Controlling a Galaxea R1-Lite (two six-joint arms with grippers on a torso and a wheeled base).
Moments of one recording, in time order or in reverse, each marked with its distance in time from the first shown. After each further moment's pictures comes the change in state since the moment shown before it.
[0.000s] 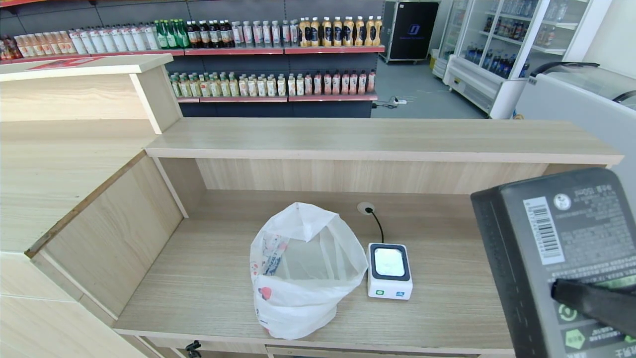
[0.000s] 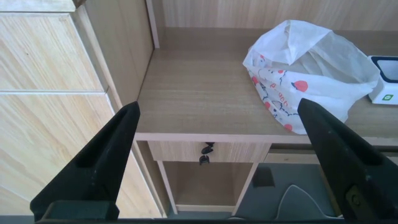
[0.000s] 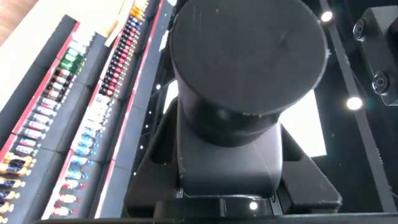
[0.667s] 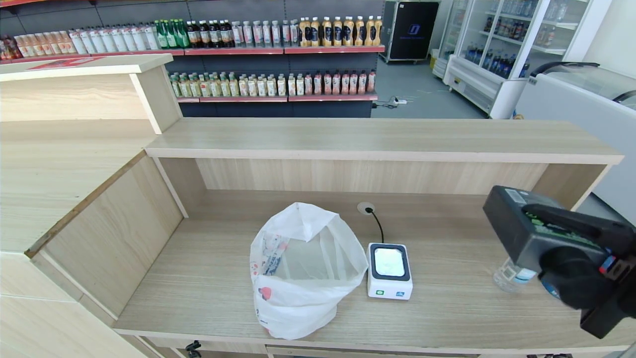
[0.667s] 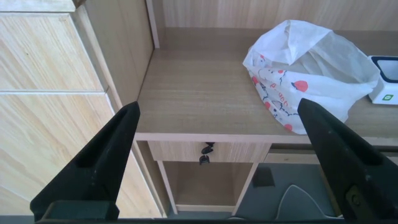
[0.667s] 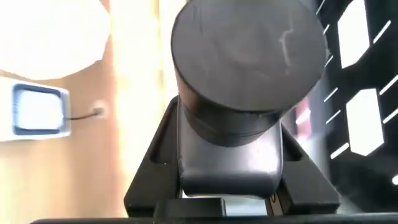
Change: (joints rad) left arm 0.000 0.000 0.000 0.000 0.000 0.000; right arm -0.313 -0.036 -0.011 0.234 -0.247 0.970
